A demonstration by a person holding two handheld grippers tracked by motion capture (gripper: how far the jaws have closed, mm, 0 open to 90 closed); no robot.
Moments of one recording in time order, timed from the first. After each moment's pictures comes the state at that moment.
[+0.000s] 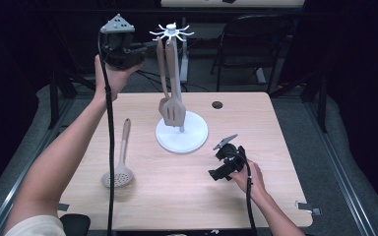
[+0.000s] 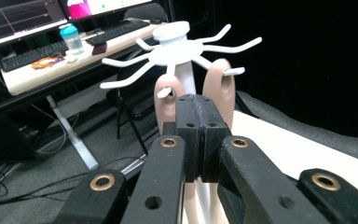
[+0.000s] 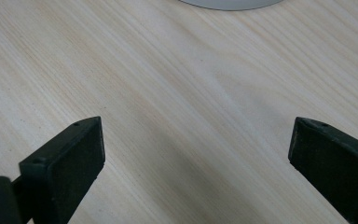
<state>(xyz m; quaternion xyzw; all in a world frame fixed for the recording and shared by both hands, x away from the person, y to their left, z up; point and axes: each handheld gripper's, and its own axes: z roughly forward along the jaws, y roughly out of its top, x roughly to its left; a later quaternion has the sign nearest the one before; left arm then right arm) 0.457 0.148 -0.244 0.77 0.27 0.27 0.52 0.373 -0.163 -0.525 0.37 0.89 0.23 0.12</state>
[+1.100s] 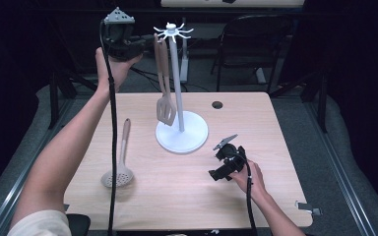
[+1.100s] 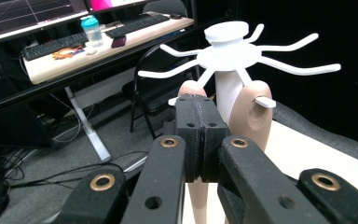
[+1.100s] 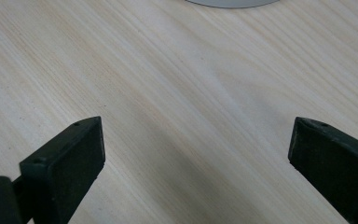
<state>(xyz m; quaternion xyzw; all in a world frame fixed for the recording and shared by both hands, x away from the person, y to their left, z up) 0.484 0.152 -0.243 0.75 0.30 0.29 0.51 0.373 -0.163 -0.526 0.37 0.89 0.23 0.12</state>
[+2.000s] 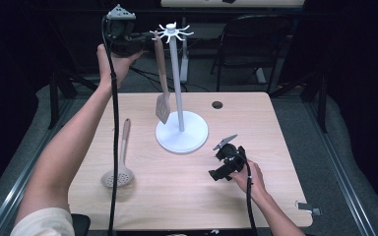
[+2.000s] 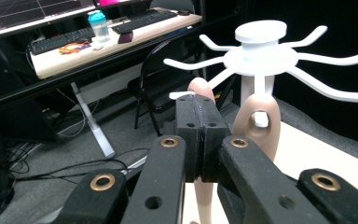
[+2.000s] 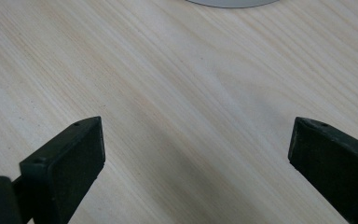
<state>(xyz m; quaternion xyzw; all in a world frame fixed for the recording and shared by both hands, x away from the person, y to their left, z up) 0.503 0.152 -0.244 0.75 0.32 0.29 0.50 0.373 -0.164 -0.526 0.37 0.89 0.23 0.12</state>
